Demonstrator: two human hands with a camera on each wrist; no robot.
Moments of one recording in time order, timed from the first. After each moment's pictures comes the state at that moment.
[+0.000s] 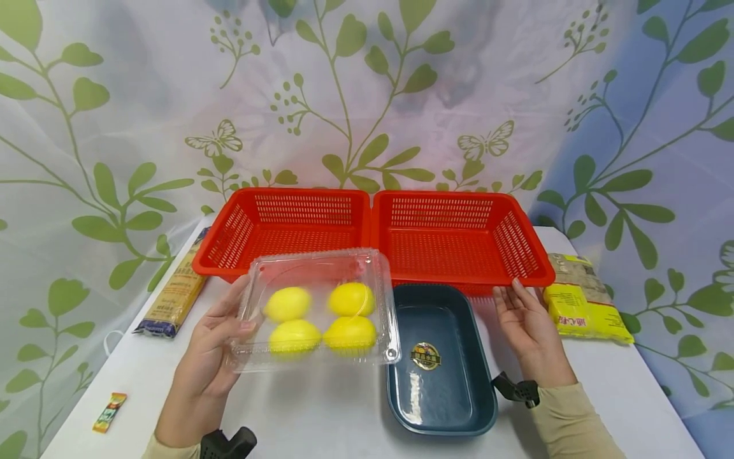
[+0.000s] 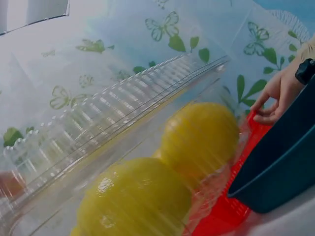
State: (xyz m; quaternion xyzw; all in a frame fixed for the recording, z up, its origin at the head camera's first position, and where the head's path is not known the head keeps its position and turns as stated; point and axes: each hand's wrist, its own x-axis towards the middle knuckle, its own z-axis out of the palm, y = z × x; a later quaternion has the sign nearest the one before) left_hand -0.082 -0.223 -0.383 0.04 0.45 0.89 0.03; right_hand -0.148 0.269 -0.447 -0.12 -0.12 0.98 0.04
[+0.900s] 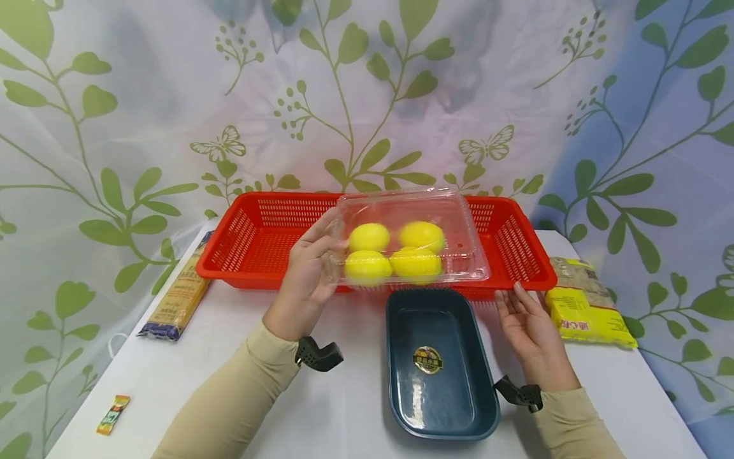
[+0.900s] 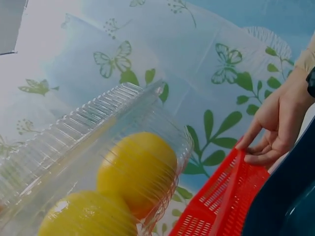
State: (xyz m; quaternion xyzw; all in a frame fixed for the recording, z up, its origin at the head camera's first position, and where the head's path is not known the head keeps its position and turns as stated) left_hand -0.186 -0.095 -0.338 0.05 0.39 0.92 0.01; right_hand -0.148 0.272 -0.452 -0.13 -0.13 0.98 0.04
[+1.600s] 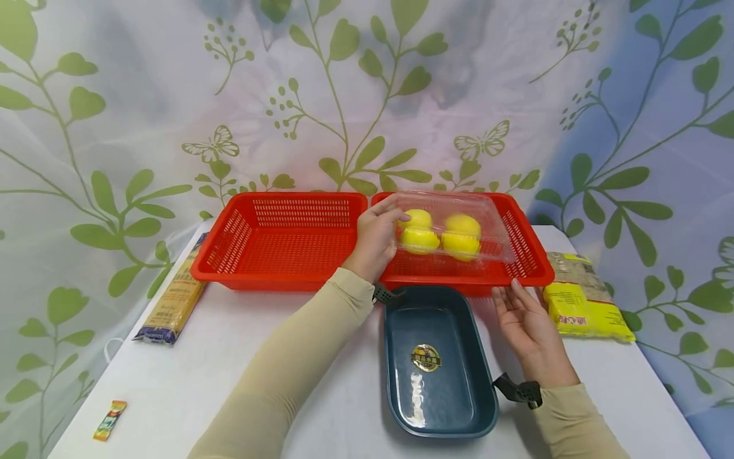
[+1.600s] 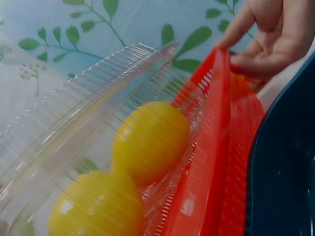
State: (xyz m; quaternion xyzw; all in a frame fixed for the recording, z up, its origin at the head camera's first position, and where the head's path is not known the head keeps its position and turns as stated) left_hand -0.288 0.017 -0.367 -0.01 0.47 0.88 -0.01; right_hand -0.149 0.274 -0.451 -0.13 -0.11 0.98 0.03
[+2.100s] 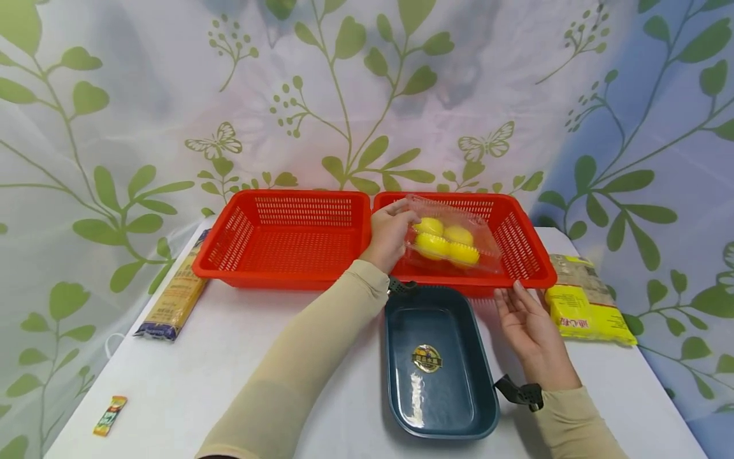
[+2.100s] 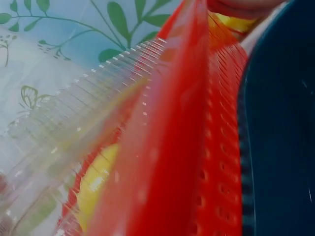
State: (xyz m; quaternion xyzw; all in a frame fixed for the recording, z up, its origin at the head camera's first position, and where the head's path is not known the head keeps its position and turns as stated) left_hand -0.310 0.037 -0.386 -0.05 0.55 0.83 -0.02; right_hand -0.150 0.275 -0.448 -0.13 -0.13 0.98 0.03
